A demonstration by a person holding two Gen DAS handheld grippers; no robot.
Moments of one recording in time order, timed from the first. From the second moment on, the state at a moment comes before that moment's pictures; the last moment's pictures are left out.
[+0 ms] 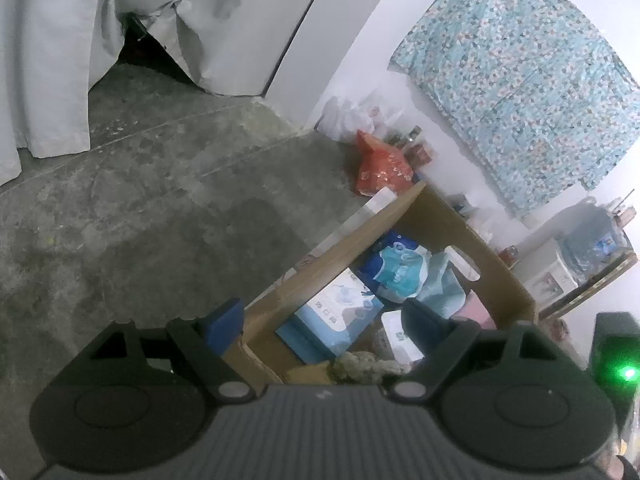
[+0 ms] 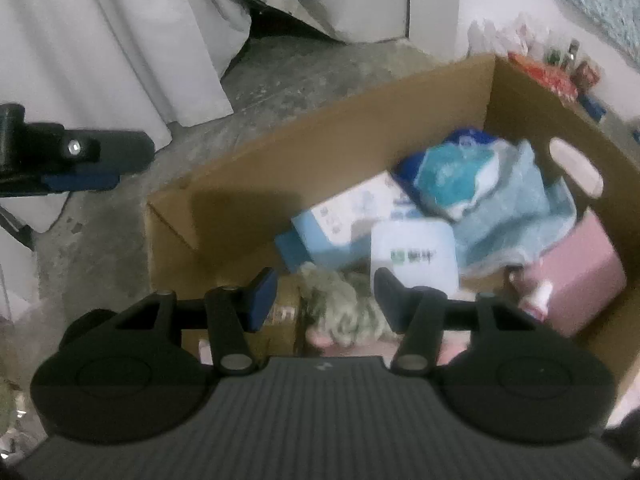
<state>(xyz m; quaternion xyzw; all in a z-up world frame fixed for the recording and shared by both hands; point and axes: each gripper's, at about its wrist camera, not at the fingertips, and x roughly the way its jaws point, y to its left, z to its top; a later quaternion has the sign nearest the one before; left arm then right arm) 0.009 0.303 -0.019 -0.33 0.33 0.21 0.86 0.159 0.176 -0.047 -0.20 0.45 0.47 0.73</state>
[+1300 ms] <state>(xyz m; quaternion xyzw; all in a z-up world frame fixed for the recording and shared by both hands) 0.015 0.298 -0.027 -0.33 0.34 0.21 0.85 0.186 0.206 -0.105 -0.20 0.55 0.42 0.69</state>
